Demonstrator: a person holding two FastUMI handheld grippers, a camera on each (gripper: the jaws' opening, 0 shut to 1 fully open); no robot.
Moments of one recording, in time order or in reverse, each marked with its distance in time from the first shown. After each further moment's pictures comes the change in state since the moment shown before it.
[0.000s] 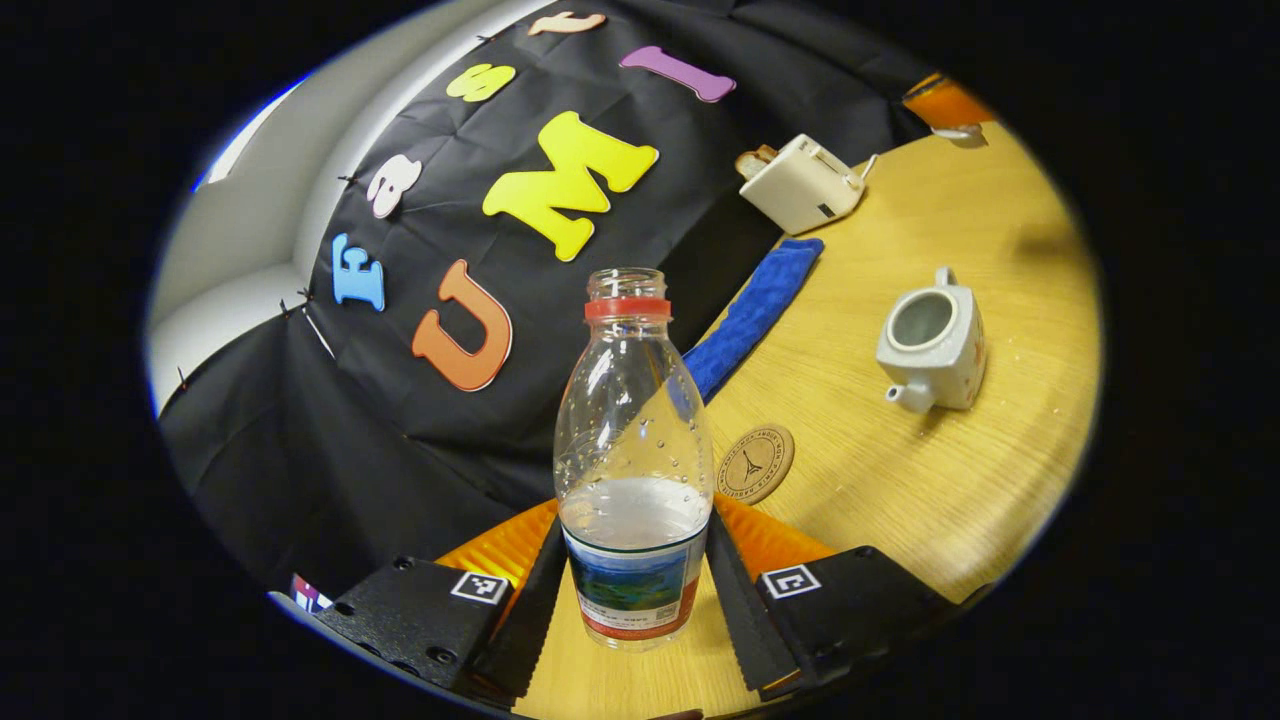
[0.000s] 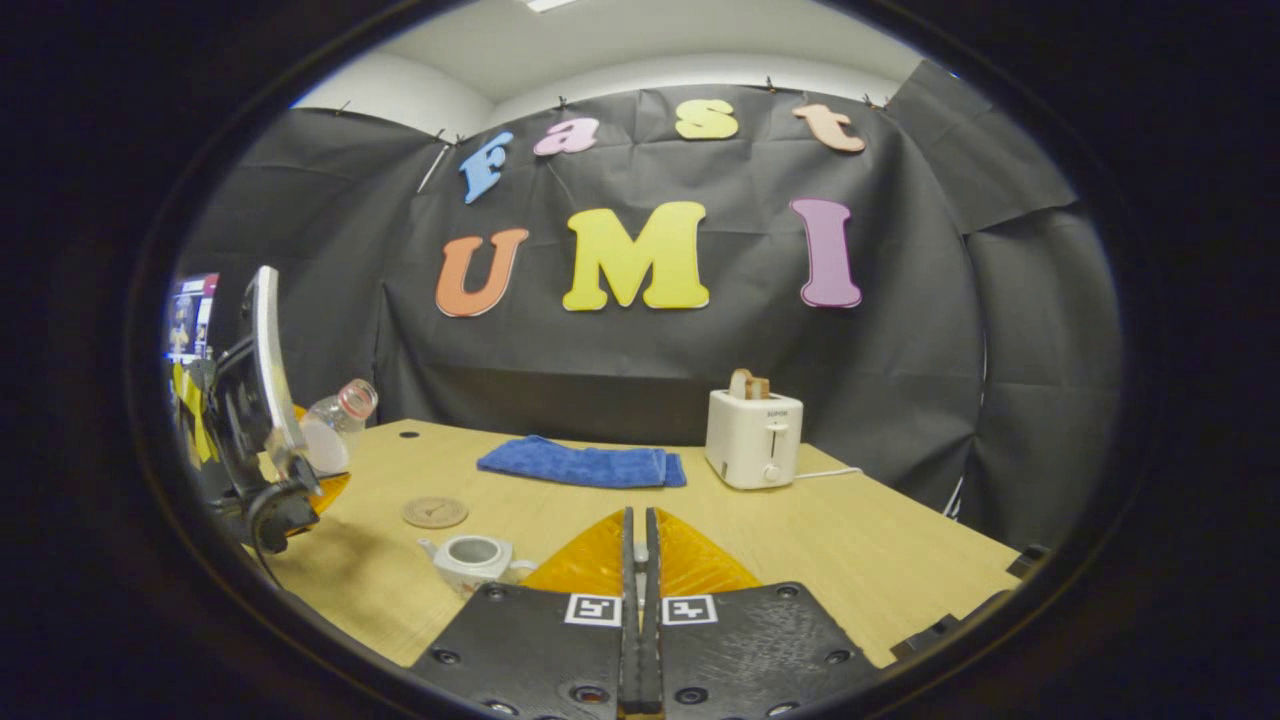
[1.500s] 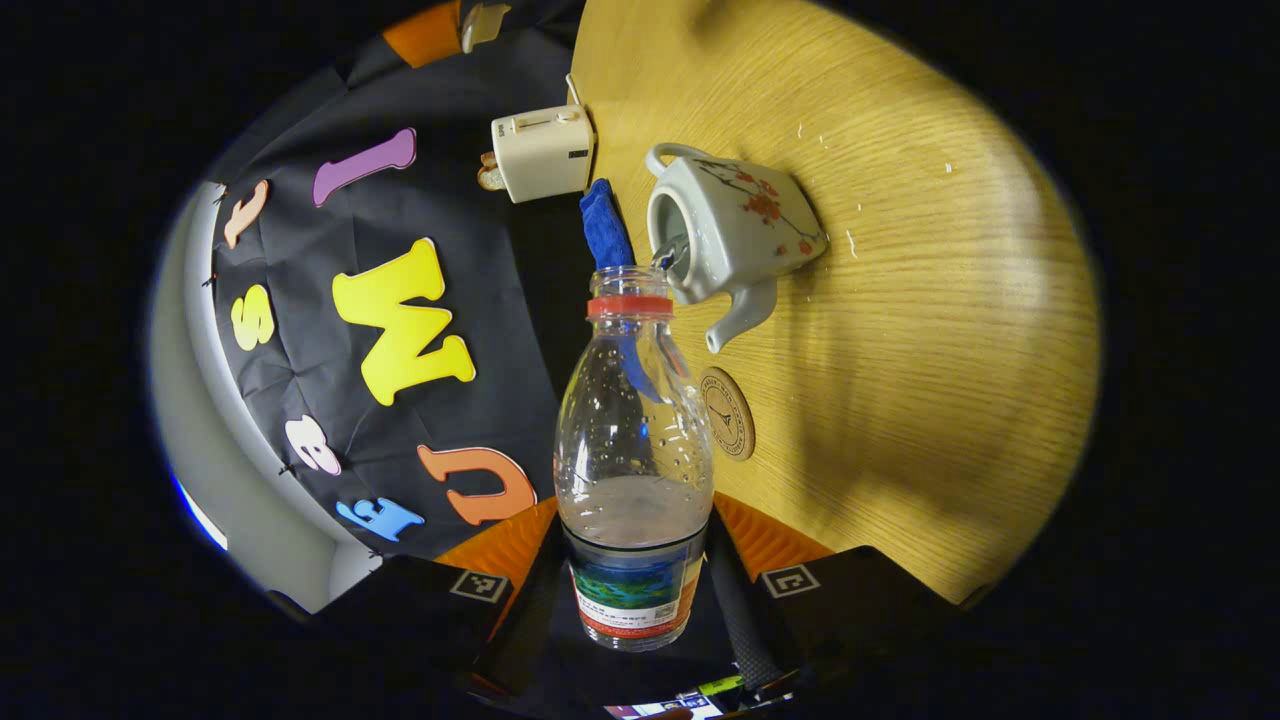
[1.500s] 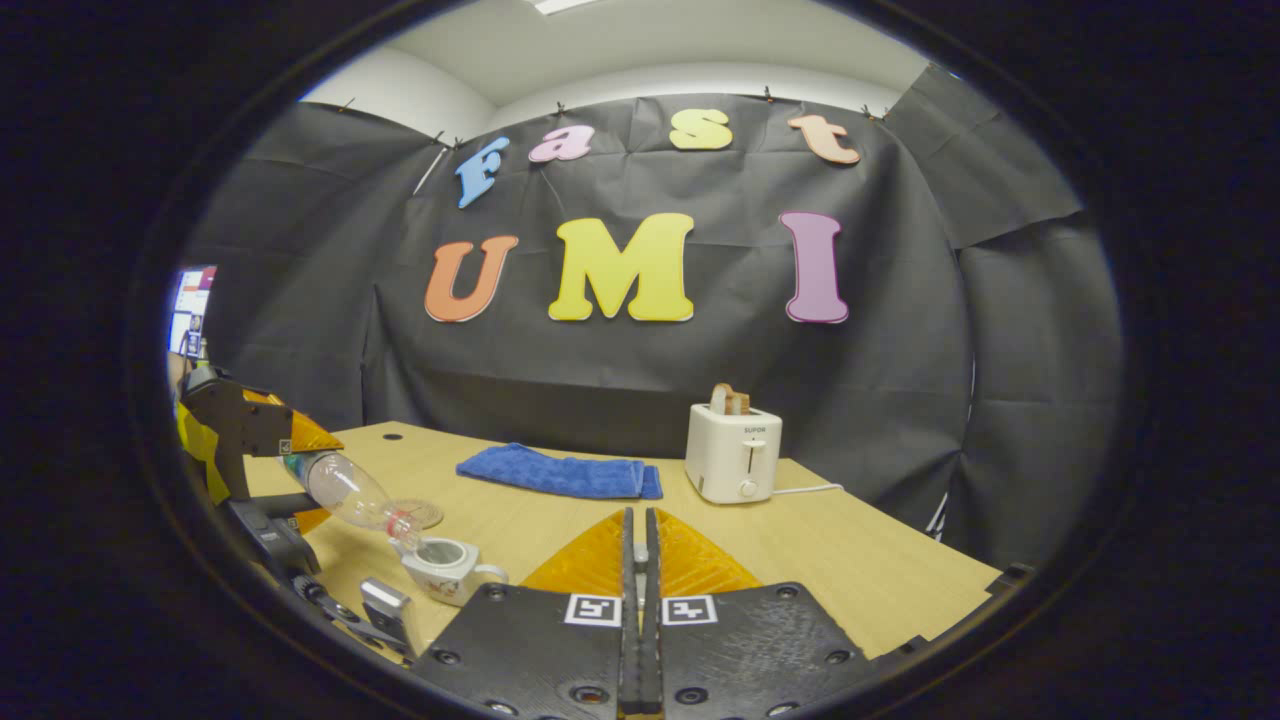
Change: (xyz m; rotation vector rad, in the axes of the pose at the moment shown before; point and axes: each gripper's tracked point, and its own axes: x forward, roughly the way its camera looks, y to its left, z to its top) left arm -0.015 -0.030 0.035 0.884 0.076 -0.040; right arm 0.002 -0.025 0.010 -0.004 -0.026 -0.015
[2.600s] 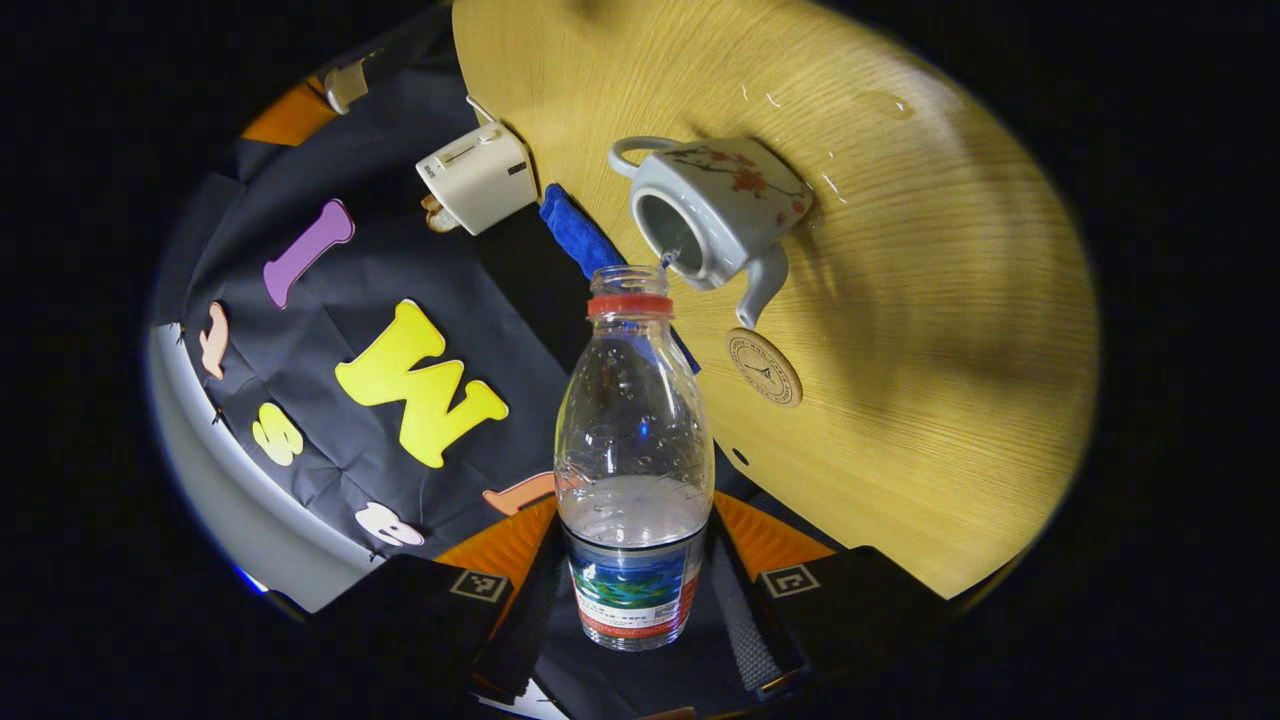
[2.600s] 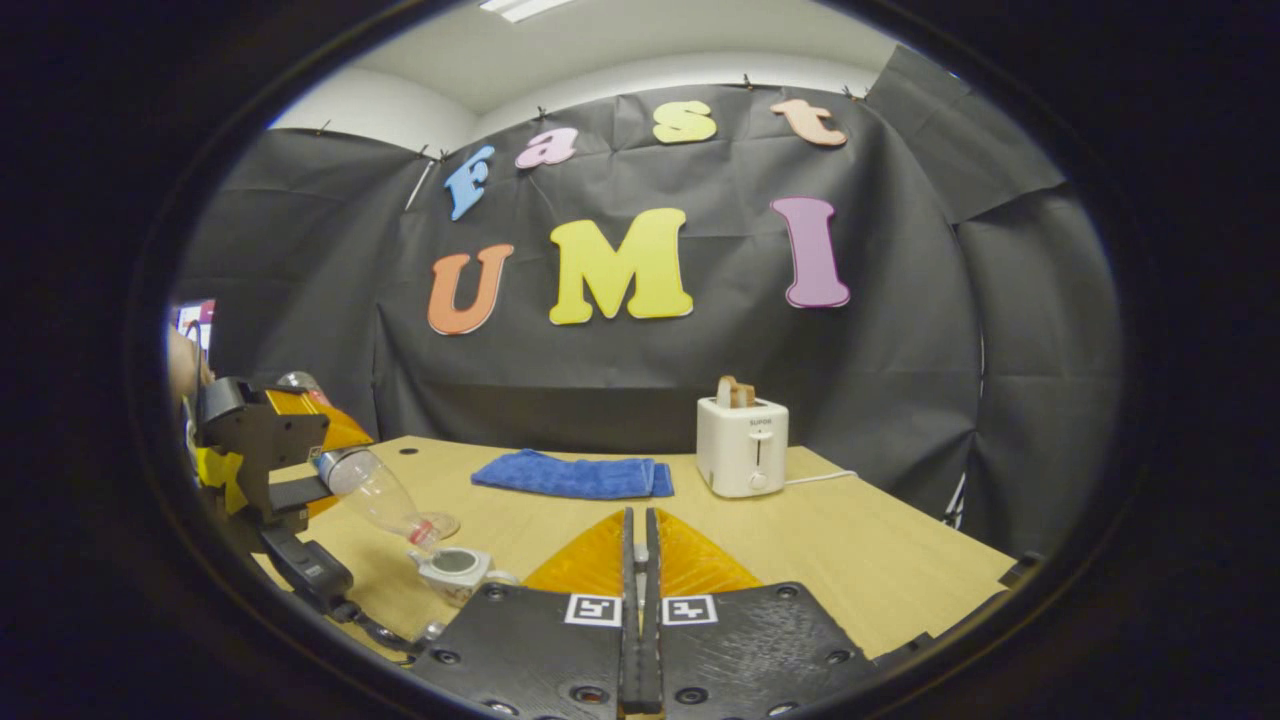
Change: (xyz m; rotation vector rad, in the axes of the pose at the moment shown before) left arm -0.014 0.050 0.007 0.360 0.081 0.047; right arm -0.003 -0.009 0.008 0.057 0.015 0.031
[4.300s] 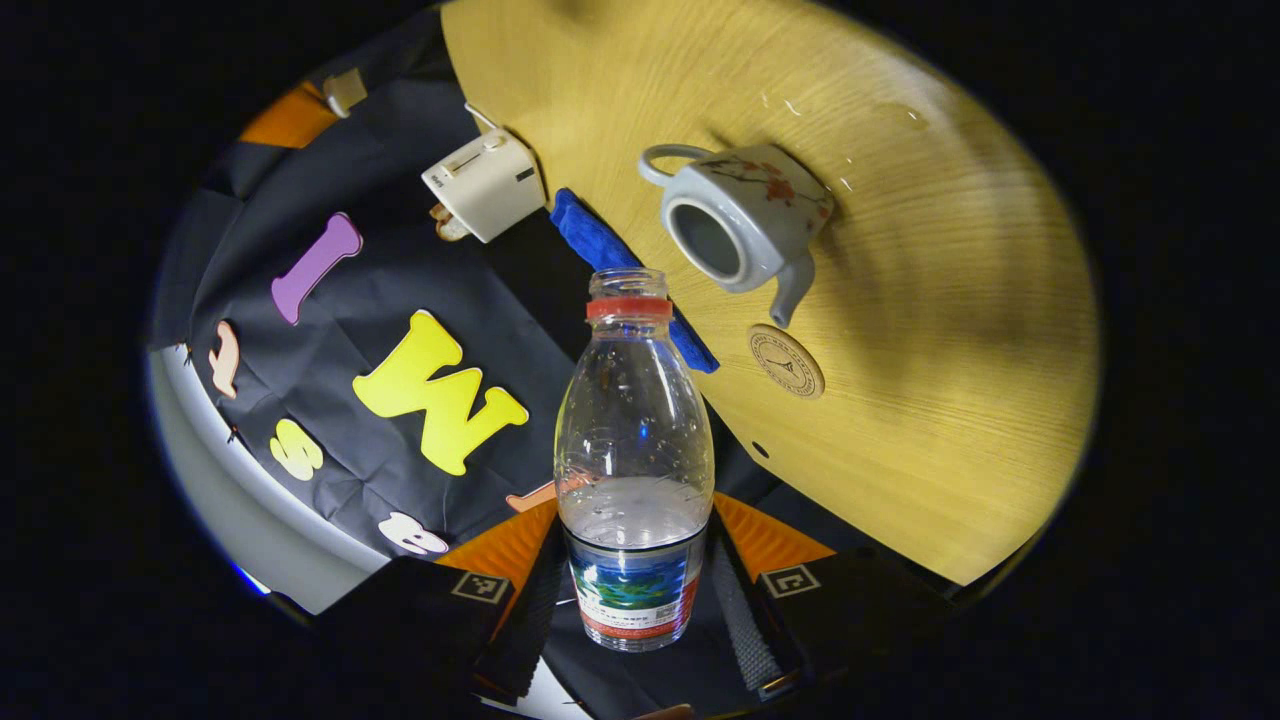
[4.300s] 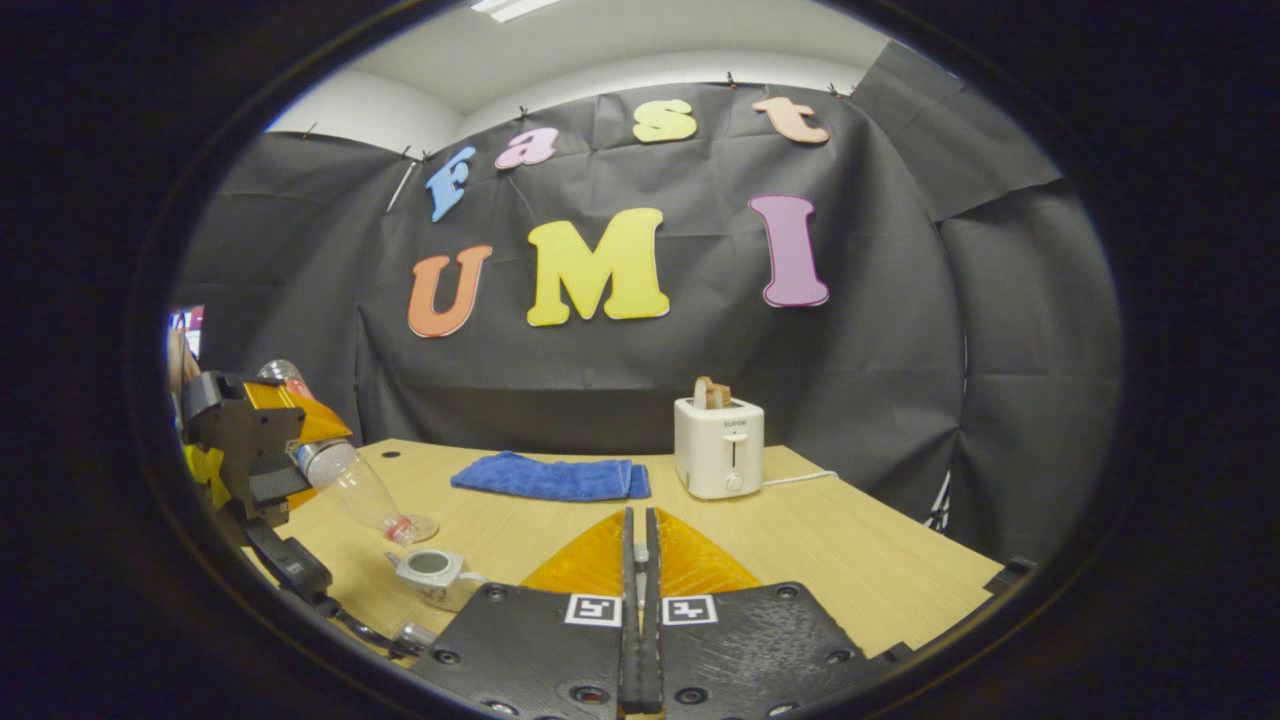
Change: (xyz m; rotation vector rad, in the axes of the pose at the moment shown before) left arm -0.003 0.013 0.000 -0.058 -0.029 0.033; right arm 0.002 -0.028 0.005 0.015 0.007 -0.051
